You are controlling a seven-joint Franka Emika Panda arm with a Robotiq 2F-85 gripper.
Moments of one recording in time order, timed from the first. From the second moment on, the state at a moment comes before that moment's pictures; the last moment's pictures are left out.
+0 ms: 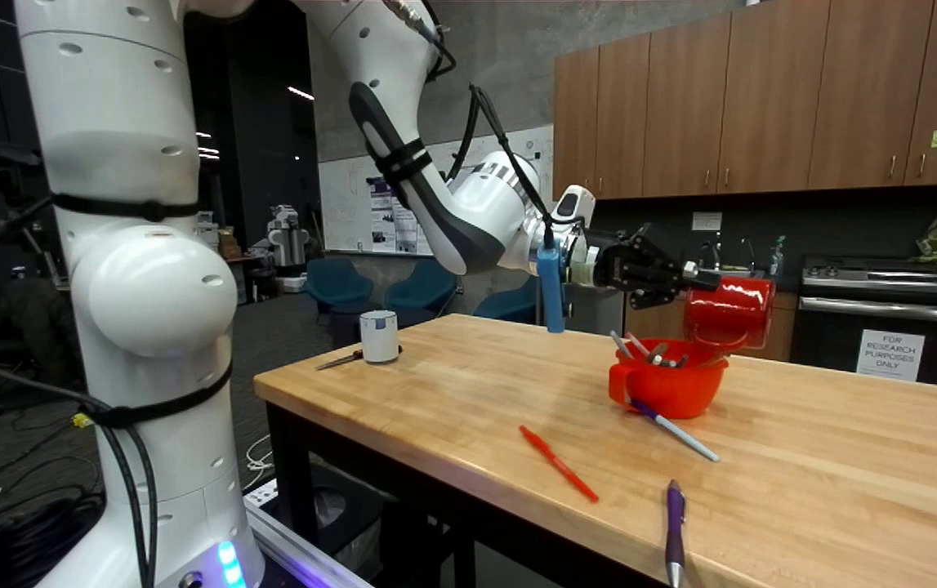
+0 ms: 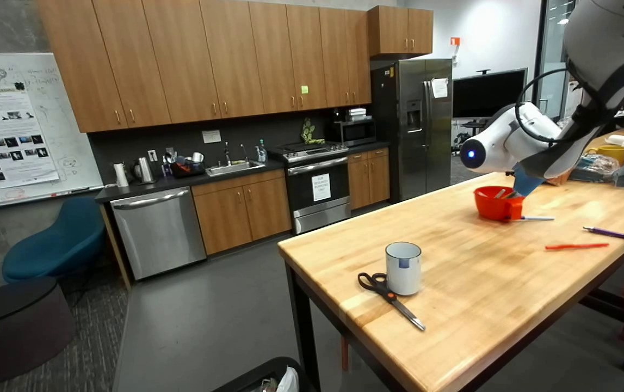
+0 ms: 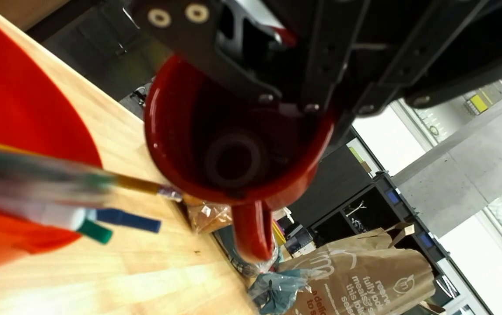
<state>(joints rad) -0.23 -0.02 -0.22 -2.41 -1.76 1.98 1.43</state>
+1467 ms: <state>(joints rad) -0.15 -0.34 -0.18 -2.70 -1.66 2.21 1.34</state>
